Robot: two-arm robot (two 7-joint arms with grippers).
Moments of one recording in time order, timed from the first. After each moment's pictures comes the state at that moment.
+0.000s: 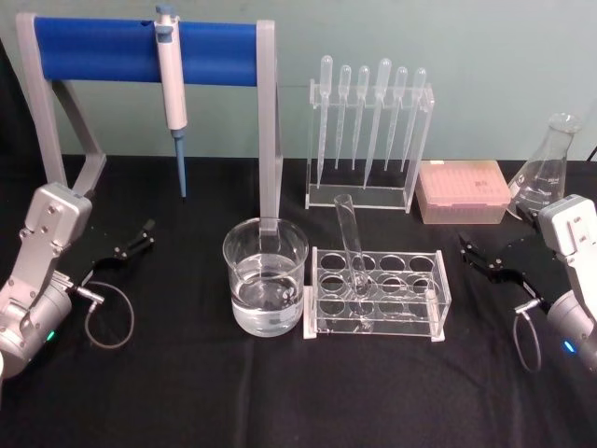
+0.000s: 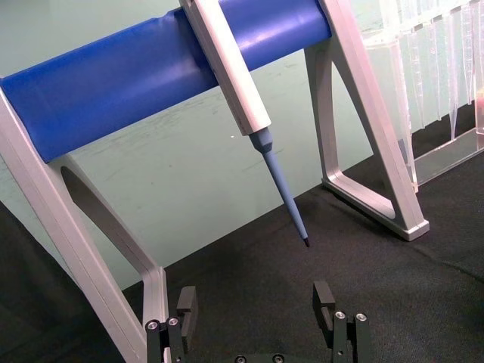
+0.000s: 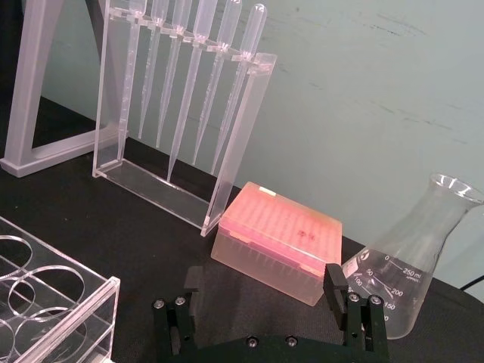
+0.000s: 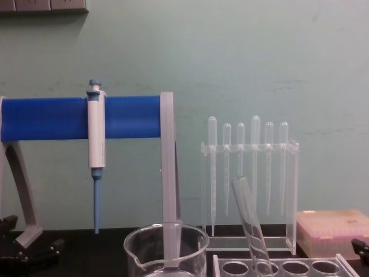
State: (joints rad) left arm -0.20 0.60 0.45 -1.41 -0.25 -0.12 0.03; right arm 0.20 0.60 -0.45 -1.41 0.25 -0.12 -0.03
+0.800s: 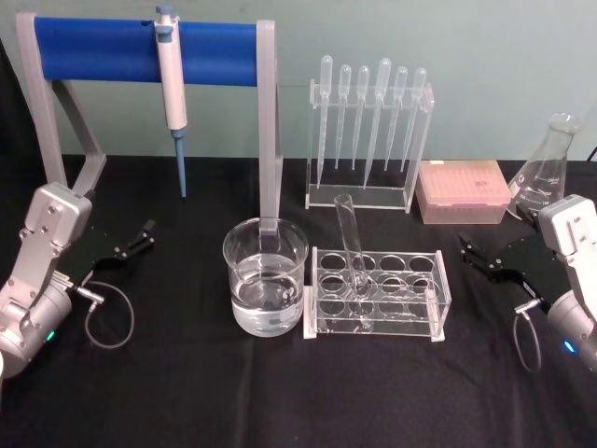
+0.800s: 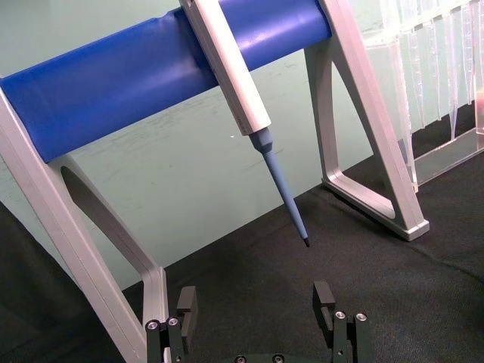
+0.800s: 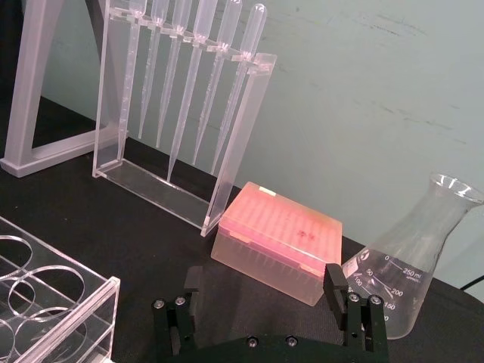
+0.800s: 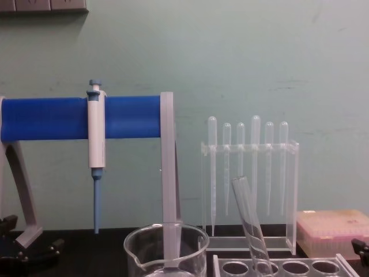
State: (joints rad) left arm -0.20 0.60 0.45 -1.41 -0.25 -0.12 0.03; right arm 0.20 0.60 -0.45 -1.41 0.25 -0.12 -0.03
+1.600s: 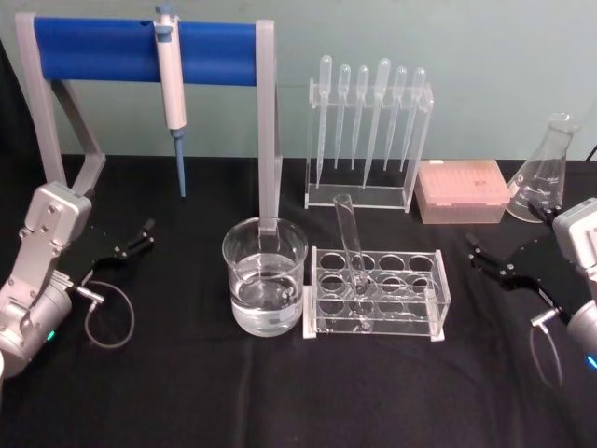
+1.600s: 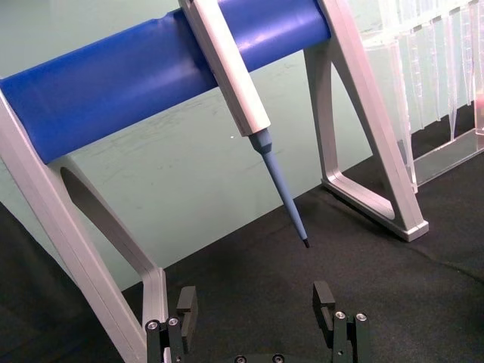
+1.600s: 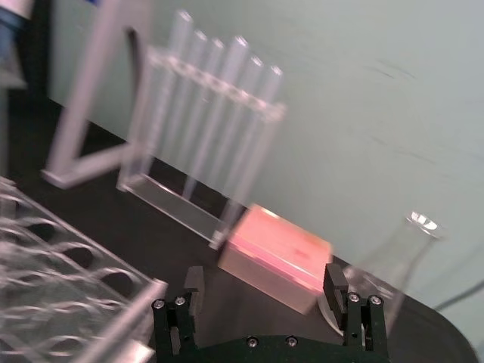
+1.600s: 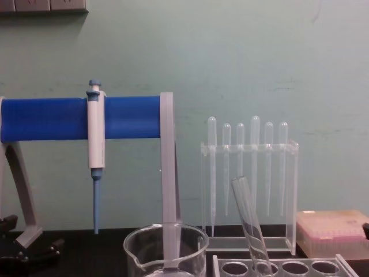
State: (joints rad) left arm -0.20 0.60 0.45 -1.41 -0.25 -0.12 0.03; right arm 0.04 0.70 -0.38 -1.69 0.21 -0.03 -0.07
